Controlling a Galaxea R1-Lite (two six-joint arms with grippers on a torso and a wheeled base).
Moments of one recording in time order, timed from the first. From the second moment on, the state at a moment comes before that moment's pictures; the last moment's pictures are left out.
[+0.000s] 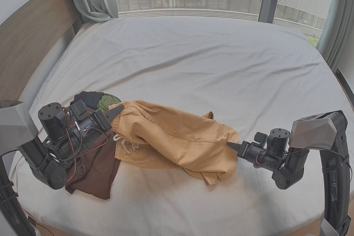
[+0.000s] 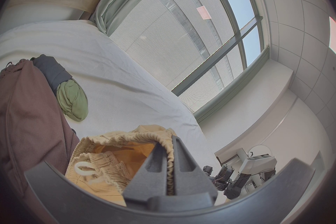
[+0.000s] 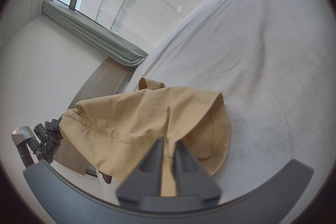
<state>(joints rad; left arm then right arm) -0.21 2.02 -0.49 -1.55 -0.40 -0.69 0.26 2.52 -0.69 -1.54 0.40 0.66</state>
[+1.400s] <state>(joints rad) -0.20 2.08 -0.51 -1.55 -0.39 -0.69 0.25 2.46 -0.65 -1.54 0.62 0.67</state>
